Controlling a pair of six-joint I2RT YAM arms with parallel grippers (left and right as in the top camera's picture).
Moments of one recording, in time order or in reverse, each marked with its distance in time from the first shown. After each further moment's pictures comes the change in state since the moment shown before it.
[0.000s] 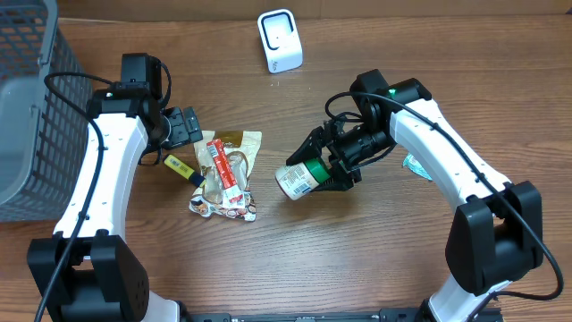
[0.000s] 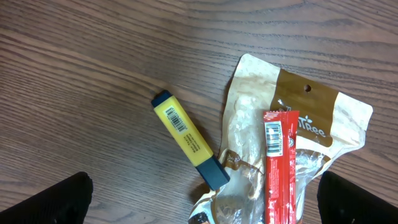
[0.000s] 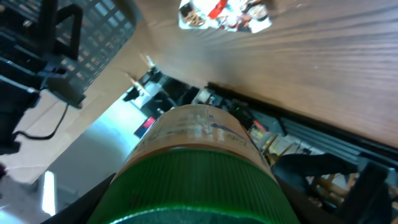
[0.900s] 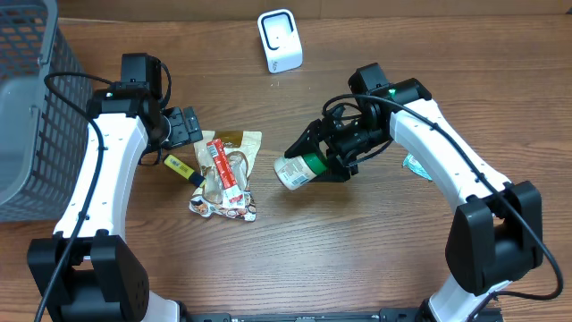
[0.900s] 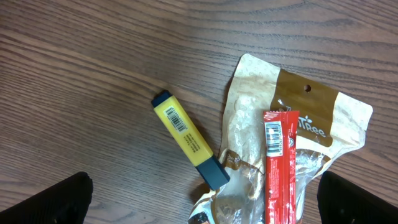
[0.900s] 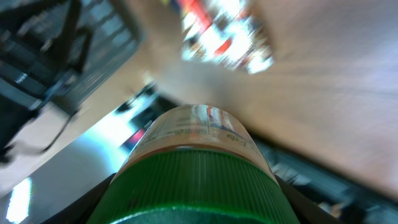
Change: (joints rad) left arm 0.000 0.000 0.000 0.000 0.000 0.000; right arm 0.000 0.000 0.000 0.155 0.150 0.018
